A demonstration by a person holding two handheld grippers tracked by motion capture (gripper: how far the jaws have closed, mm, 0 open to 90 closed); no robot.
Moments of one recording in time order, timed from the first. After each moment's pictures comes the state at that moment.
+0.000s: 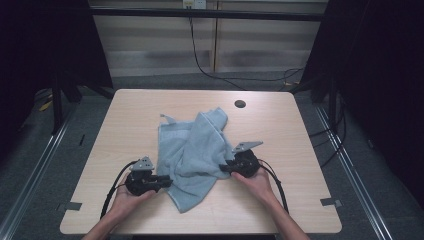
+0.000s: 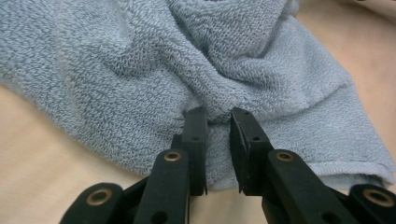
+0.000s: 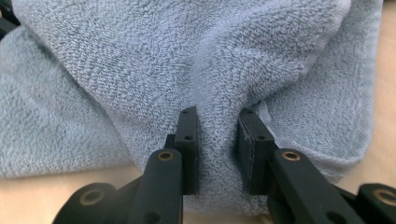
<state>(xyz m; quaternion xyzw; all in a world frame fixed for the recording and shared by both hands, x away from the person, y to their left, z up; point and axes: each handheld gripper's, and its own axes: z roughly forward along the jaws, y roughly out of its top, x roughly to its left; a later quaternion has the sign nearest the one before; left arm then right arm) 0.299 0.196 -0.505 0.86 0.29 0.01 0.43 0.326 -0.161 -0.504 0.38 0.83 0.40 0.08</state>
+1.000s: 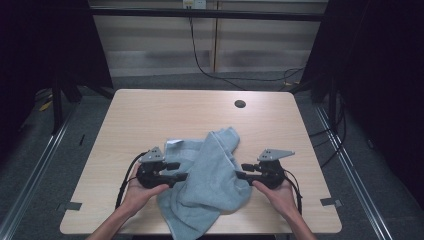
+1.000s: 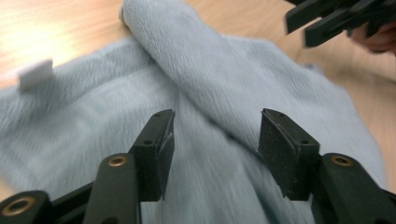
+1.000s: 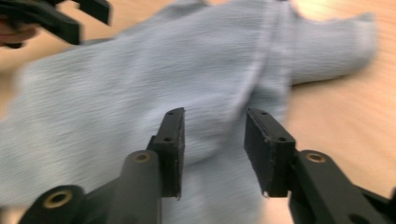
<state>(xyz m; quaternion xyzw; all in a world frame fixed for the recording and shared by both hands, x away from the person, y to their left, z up) 0.316 0.151 -0.467 0.83 0.29 0.02 0.48 0.279 -0.211 -0.468 0.39 0.80 0.44 0.10</state>
